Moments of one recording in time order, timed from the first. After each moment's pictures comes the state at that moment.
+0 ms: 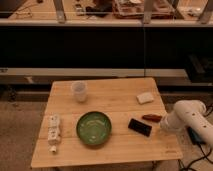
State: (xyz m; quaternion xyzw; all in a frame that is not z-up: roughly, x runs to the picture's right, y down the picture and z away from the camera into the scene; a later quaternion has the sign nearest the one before) arm 0.308 0.251 0.802 -0.23 -0.26 -0.43 0.84
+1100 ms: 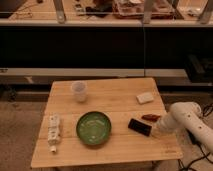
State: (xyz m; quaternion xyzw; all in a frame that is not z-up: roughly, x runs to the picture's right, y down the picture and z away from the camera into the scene) arm 0.293 0.254 0.819 -0.22 -0.27 -0.43 0.83
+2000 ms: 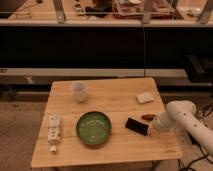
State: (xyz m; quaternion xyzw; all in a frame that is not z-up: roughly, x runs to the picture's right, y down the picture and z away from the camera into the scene) arm 0.271 0.249 0.829 -0.20 -0.28 -0.44 0.83
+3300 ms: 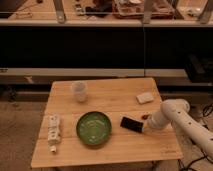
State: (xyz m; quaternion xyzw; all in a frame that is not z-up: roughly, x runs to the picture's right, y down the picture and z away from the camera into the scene) arm 0.239 0.237 0.832 -0.19 -0.30 -0.45 0.82
